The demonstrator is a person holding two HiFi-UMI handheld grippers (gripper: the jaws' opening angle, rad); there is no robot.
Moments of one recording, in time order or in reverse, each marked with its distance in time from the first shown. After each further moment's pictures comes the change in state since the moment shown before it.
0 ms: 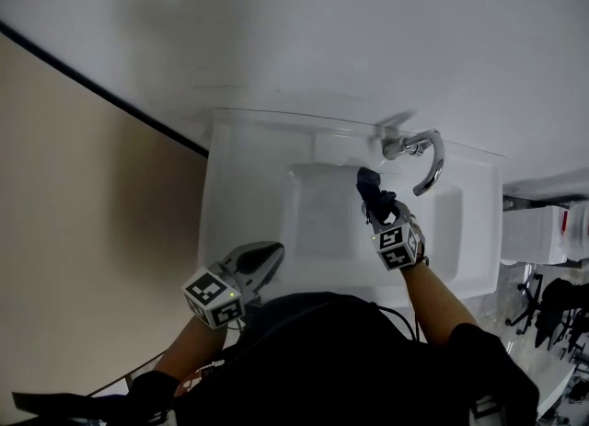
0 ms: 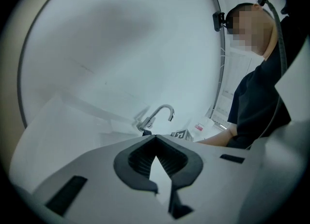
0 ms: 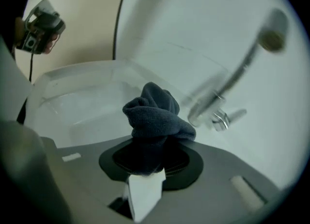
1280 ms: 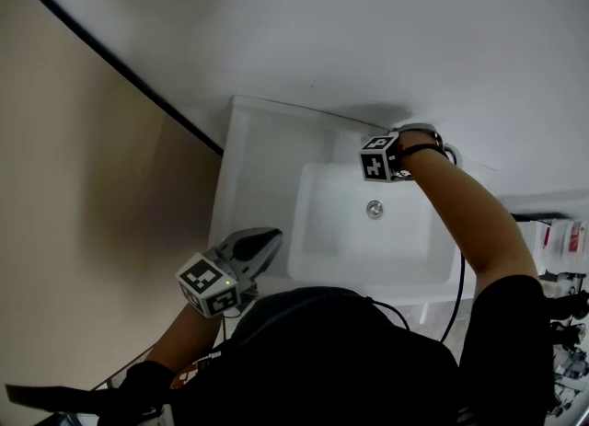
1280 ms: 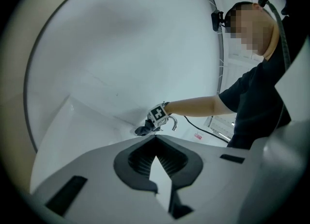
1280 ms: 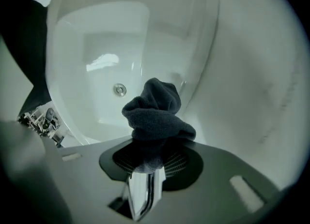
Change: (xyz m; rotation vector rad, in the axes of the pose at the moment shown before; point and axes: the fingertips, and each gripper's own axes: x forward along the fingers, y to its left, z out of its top) left arm -0.046 0.046 0.028 -0.031 -0.103 -0.030; right arm 0.027 -0.093 0.099 -1.072 1.105 0.136
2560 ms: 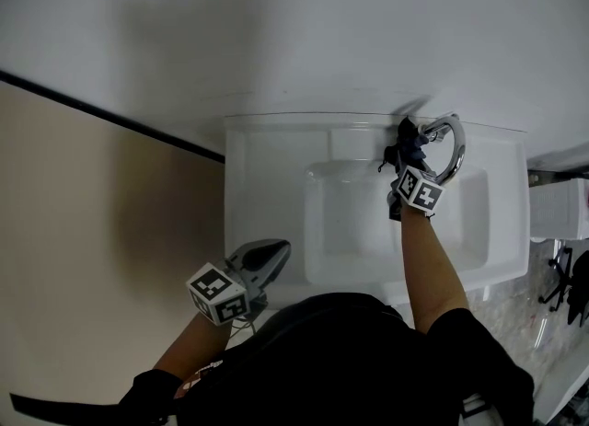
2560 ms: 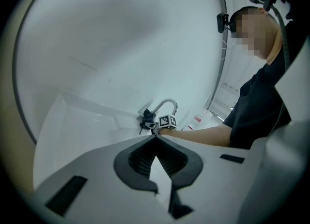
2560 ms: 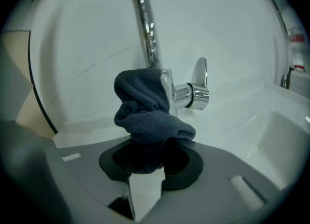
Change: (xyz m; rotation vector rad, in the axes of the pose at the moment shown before) left arm 0.032 -0.013 -0.018 0.048 0.239 0.018; right arm 0.080 0.012 0.016 2.031 -1.327 0.073
